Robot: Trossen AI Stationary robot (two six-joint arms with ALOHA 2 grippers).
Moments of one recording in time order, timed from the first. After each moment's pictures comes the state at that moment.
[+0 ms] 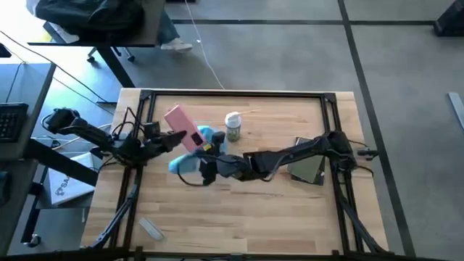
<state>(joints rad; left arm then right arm) -0.36 0.82 0.23 1.13 -0.64 -0.75 0.27 2.05 1.79 0.00 0.73 -0.58</state>
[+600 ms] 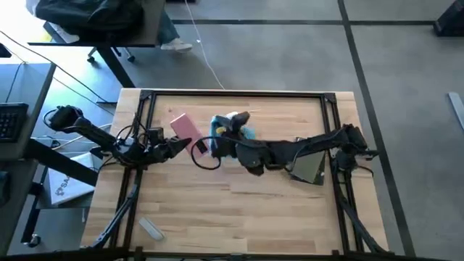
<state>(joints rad) -0.40 0.91 0.23 1.08 -0.70 -0.81 0.23 1.93 1.80 0.03 1.01 -0.94</state>
